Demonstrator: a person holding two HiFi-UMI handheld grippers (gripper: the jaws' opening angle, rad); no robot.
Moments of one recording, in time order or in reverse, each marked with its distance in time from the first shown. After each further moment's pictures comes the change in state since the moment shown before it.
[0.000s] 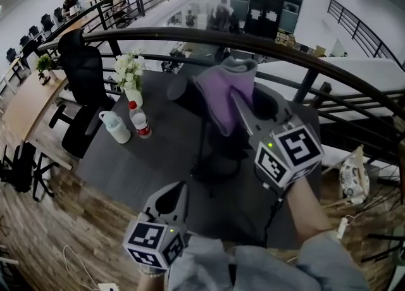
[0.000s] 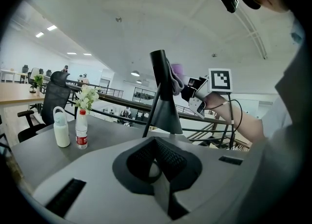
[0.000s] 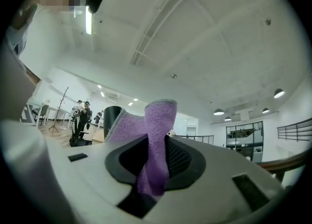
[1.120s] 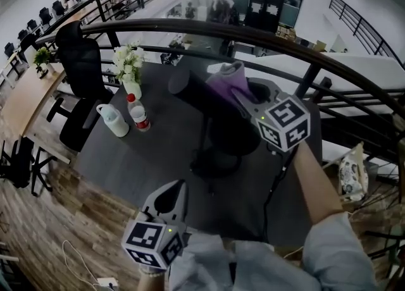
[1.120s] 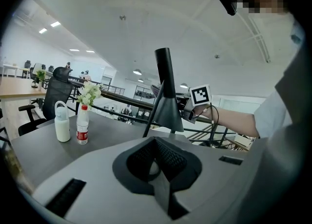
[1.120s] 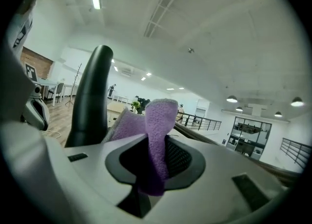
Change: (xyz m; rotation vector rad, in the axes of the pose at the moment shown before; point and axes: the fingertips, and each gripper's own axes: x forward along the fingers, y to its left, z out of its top) left arm -0.002 0.001 -0.007 -0.050 0.013 -0.004; right arm 0.035 -0.034 -0.099 -0.151 0.308 0.146
